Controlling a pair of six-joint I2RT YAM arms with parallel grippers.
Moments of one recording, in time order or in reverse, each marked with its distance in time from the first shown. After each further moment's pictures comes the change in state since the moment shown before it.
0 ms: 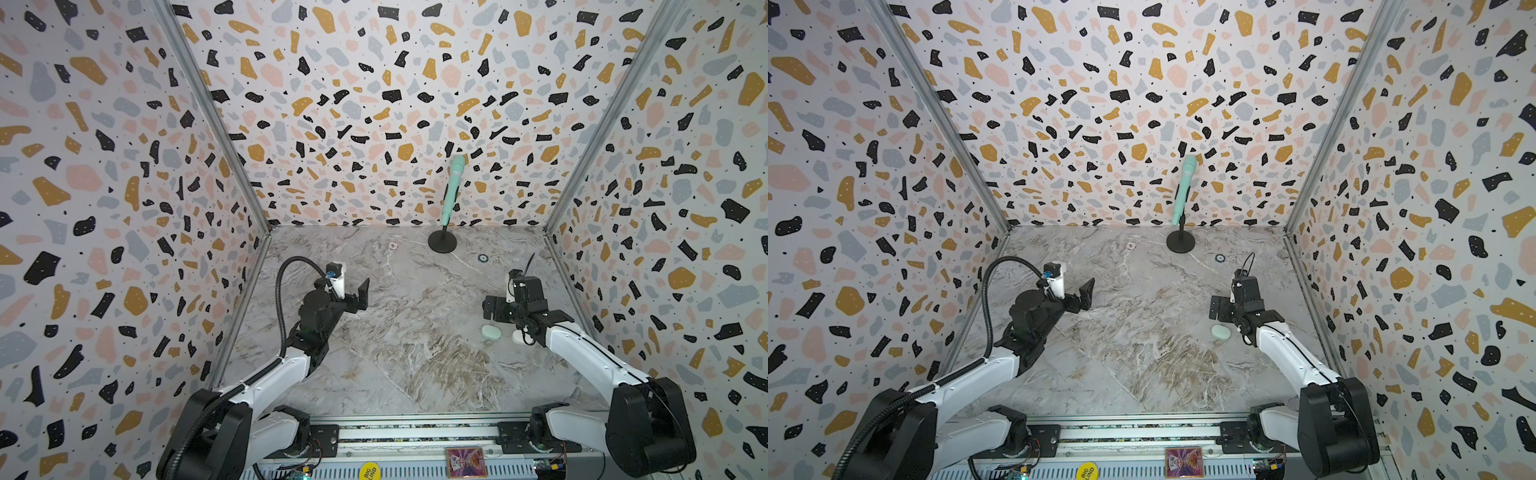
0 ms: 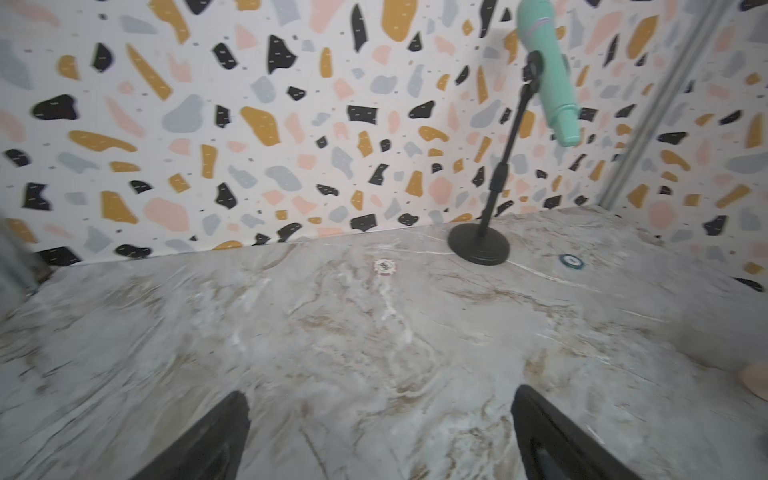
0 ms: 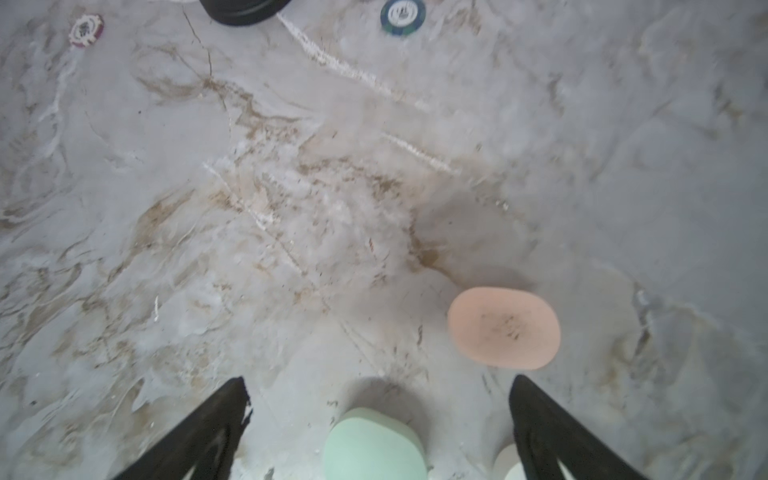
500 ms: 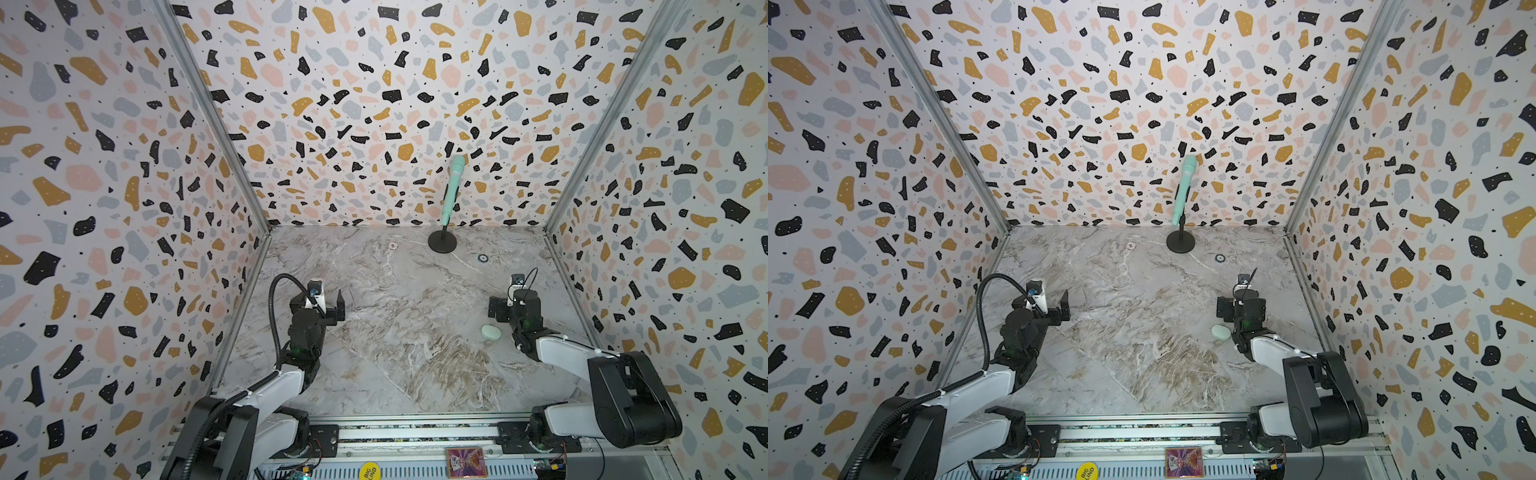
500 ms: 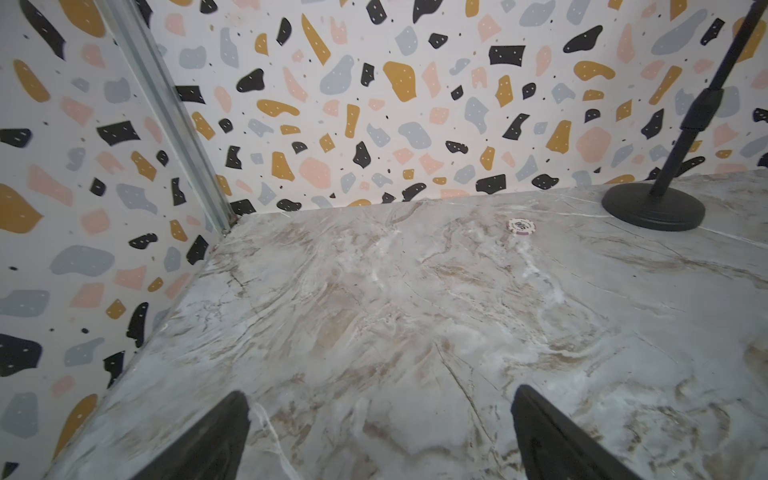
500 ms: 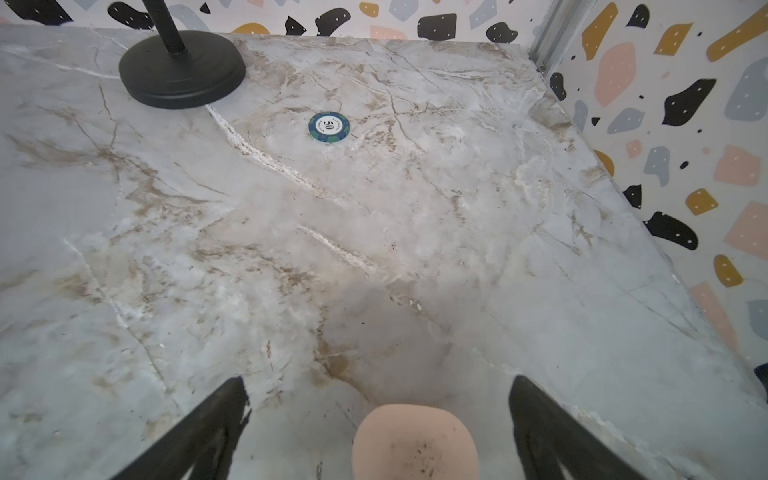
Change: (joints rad) left arm 0.090 -0.027 -0.202 0.174 -0.226 0.123; right arm -0.024 0.153 -0.274 0.706 0.196 -0.200
